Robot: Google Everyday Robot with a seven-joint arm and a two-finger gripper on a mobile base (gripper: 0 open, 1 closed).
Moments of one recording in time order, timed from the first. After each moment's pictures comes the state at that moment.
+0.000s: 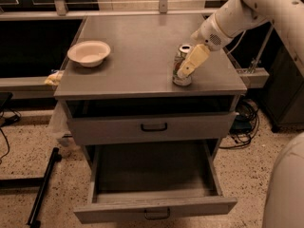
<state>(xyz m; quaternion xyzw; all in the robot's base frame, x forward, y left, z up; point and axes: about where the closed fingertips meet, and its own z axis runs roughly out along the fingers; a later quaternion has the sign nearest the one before) 0.695 -0.129 0.897 -0.55 0.76 0.13 0.31</state>
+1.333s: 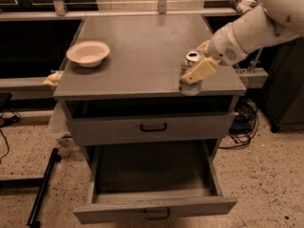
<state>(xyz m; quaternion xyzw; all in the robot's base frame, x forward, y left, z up) 0.622 -0.125 0.905 -0.57 0.73 0.17 0.34</state>
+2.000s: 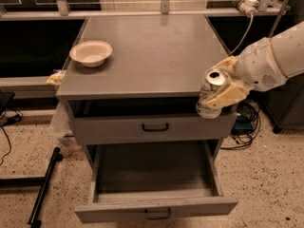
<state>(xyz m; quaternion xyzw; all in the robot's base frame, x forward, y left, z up) 0.515 -0.155 0.920 -0.61 0.69 0.13 0.36</state>
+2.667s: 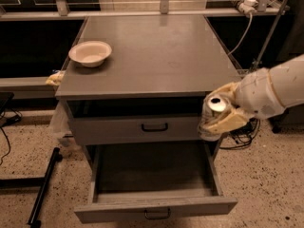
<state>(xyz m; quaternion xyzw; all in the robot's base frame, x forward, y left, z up) 0.488 -0.158 0.870 -0.61 0.69 0.15 0.35</state>
